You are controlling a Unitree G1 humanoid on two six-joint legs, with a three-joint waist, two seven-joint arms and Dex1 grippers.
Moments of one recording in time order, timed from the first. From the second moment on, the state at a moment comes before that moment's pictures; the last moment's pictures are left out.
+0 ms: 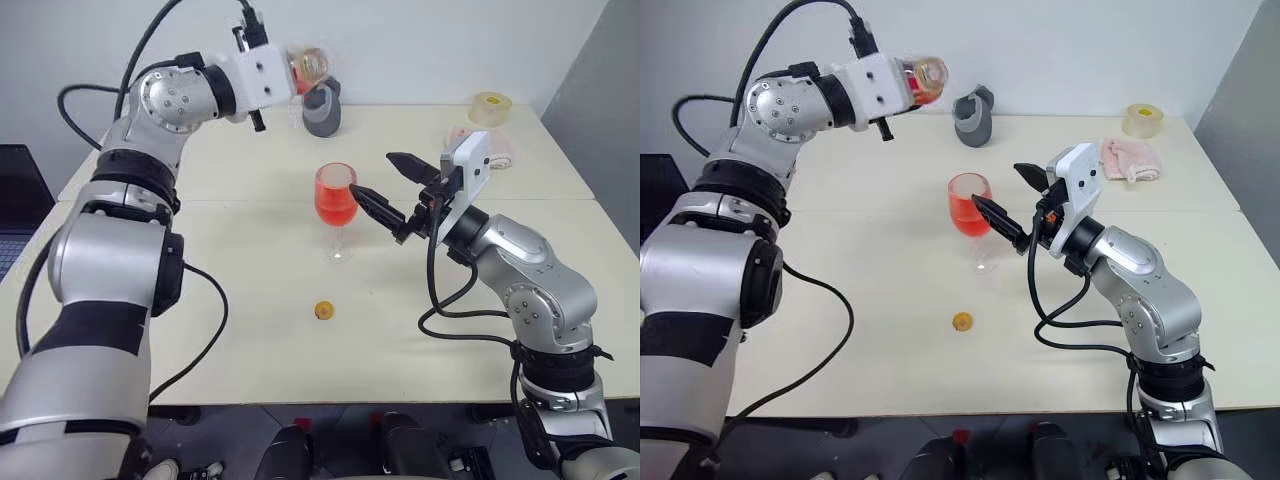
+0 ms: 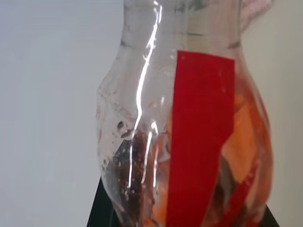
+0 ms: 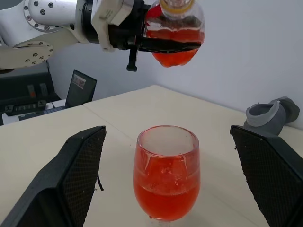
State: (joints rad) left arm -1.51 0.55 -0.14 1.34 0.30 -0.69 -0.69; right arm -0.57 -0.35 0.02 -0.43 0.53 0.66 0.44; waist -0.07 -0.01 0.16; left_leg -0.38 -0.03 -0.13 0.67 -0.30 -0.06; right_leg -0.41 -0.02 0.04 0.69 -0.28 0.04
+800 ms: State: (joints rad) left arm -0.71 0.39 0.26 0.57 -0.15 0.00 -0.35; right arm -0.25 -0.55 0.09 -0.59 0.48 0.51 0.67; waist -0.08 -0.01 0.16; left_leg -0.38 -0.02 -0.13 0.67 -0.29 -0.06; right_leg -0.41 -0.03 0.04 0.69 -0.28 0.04
